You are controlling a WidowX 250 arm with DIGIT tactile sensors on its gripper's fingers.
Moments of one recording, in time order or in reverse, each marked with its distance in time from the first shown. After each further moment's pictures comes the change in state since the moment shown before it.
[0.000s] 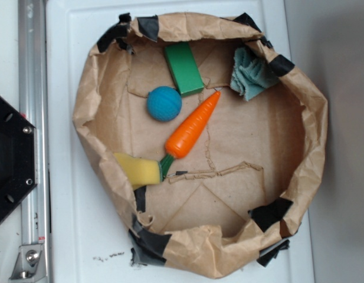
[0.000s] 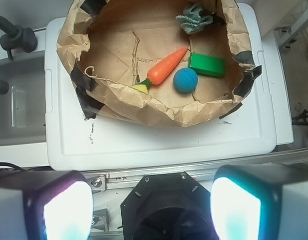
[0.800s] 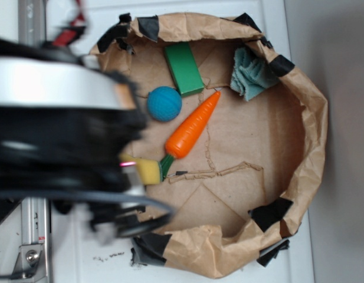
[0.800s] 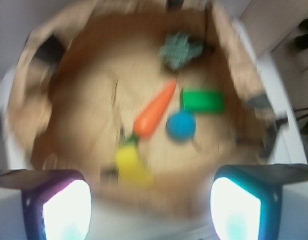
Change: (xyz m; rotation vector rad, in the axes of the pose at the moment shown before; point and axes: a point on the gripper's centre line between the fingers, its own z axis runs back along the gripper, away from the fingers) arm 0.090 0.002 -0.074 0.118 -0.116 0.206
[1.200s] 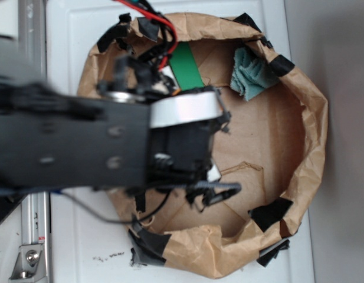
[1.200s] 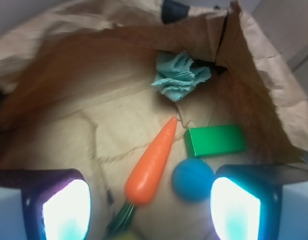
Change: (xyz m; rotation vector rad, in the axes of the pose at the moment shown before) arm 0.027 0.001 -0.070 0.065 -0.058 0.093
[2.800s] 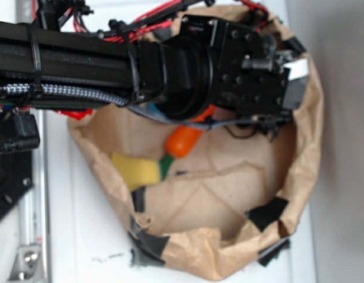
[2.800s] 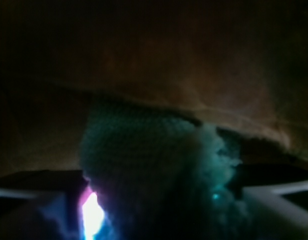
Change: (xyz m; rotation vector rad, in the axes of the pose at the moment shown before) arm 0.066 0.024 -0.112 0.121 -0.009 -0.053
